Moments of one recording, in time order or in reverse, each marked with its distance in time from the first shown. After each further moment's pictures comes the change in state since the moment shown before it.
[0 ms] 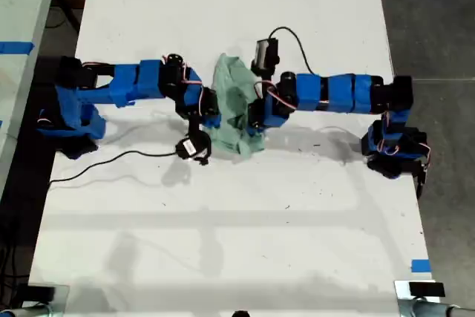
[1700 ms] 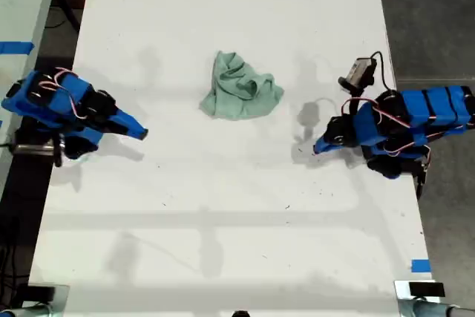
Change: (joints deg) arm 0 20.1 117.0 105.4 -27.7 -10.1; arm 1 -14.6 87.7 83.3 -10.7 24.6
